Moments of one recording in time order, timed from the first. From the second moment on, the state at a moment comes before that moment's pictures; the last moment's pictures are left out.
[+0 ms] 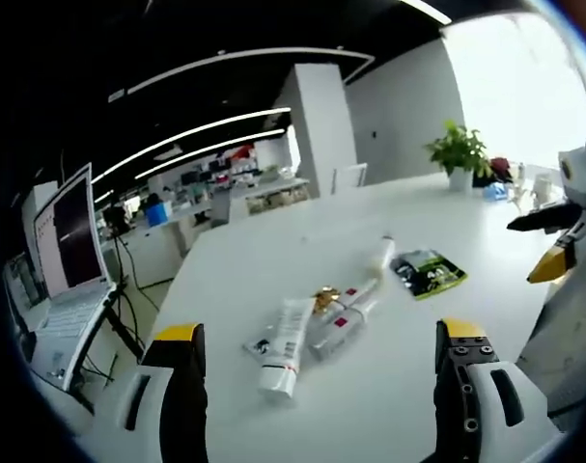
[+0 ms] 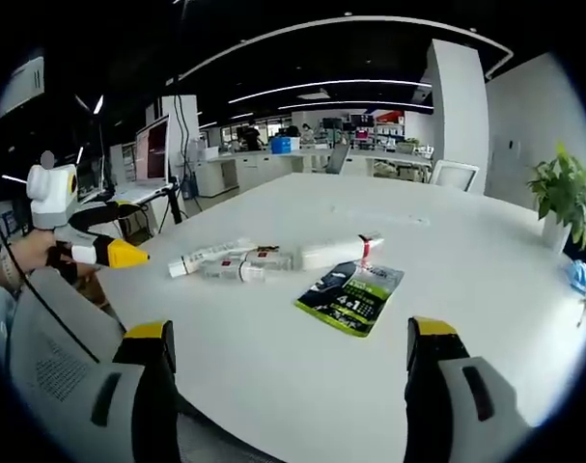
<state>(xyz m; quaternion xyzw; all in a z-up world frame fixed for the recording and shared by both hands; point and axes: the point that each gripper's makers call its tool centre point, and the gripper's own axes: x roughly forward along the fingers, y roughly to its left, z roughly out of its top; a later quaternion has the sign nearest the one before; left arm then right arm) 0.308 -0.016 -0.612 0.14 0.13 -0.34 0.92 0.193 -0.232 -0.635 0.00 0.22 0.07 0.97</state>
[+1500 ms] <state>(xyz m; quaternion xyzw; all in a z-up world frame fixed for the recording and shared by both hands) 0.299 -0.017 -0.626 0.14 0.17 -0.38 0.90 0.191 -0.217 -0.639 0.00 0.24 0.09 0.97</state>
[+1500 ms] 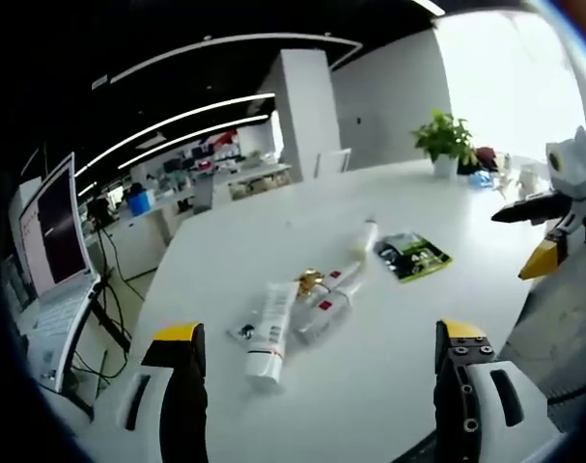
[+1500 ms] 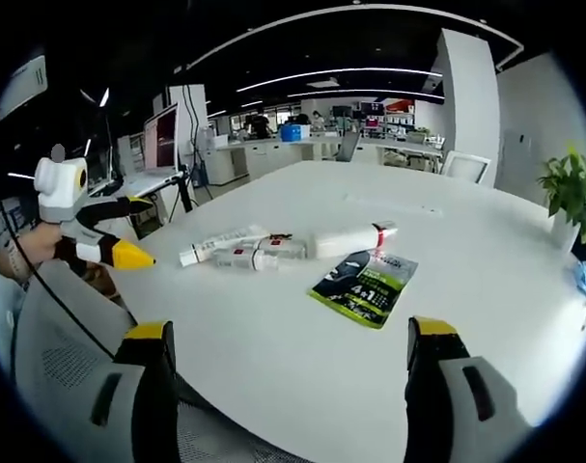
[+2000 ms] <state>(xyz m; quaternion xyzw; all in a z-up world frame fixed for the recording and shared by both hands) 0.298 -0.022 -0.641 0.17 0.20 -0.39 0.88 0.195 -0.226 -0.627 0.01 0.22 0.09 0.97</state>
